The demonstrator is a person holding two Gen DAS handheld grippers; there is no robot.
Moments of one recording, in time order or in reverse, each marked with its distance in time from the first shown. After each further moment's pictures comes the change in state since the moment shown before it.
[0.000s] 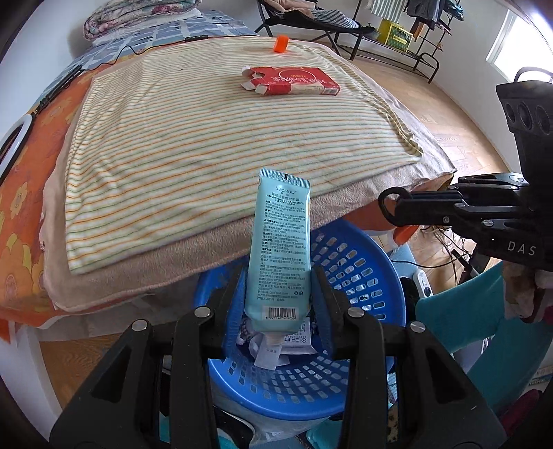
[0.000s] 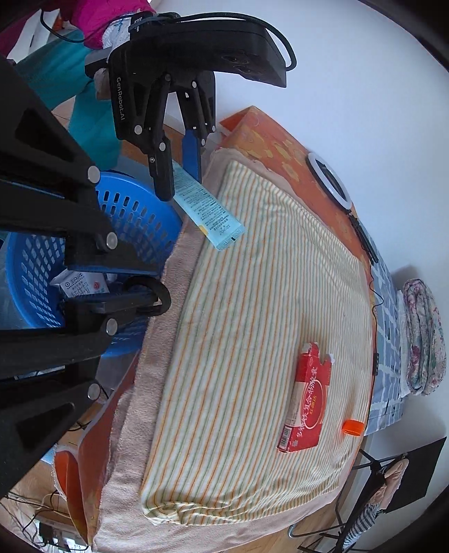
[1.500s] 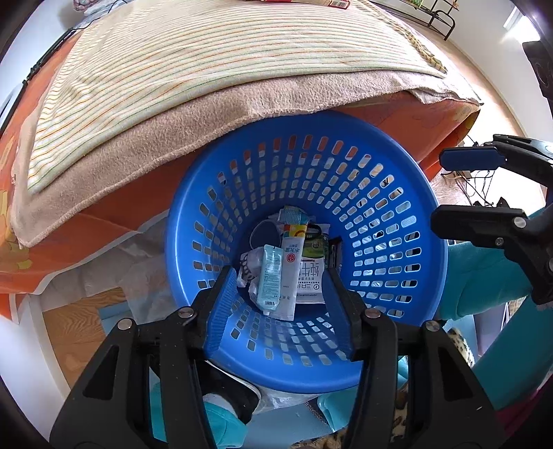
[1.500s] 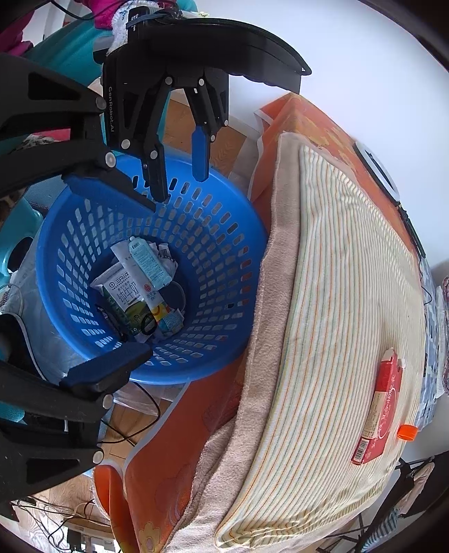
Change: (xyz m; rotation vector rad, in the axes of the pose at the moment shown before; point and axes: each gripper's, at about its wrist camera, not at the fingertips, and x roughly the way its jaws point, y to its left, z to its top) left arm 0.054 -0.002 -0.052 0.005 0.205 0.066; right arm 0.039 0.009 -0.049 0.015 0.142 -0.045
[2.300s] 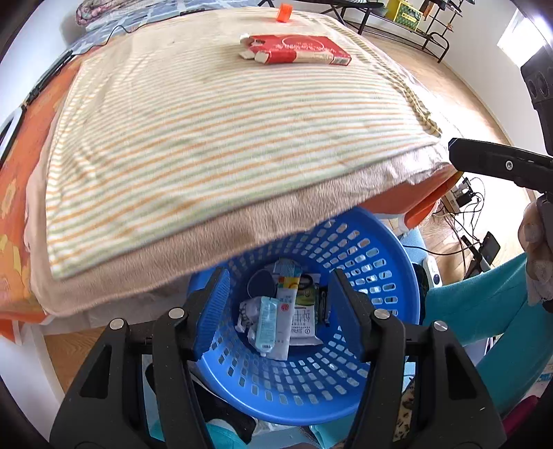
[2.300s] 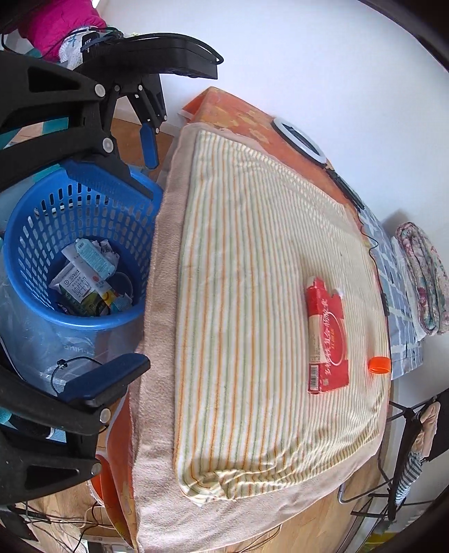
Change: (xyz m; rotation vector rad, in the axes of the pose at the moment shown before) left arm -0.037 0.004 0.067 -0.001 -0.102 -0.036; right arm -0.066 -0.065 0.052 0.211 -0.186 0.003
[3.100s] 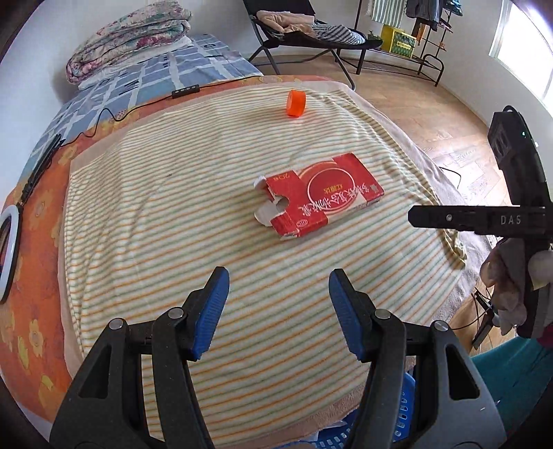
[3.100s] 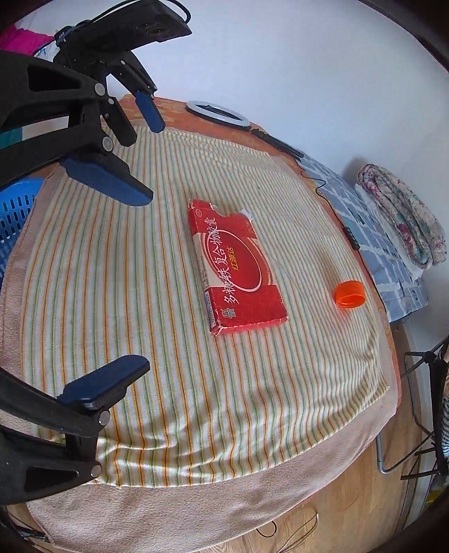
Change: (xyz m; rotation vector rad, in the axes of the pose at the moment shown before) left arm -0.004 0.024 0.179 0.063 -0.164 0.043; right arm 0.052 -0.101 0.129 0.253 -0.019 0.025
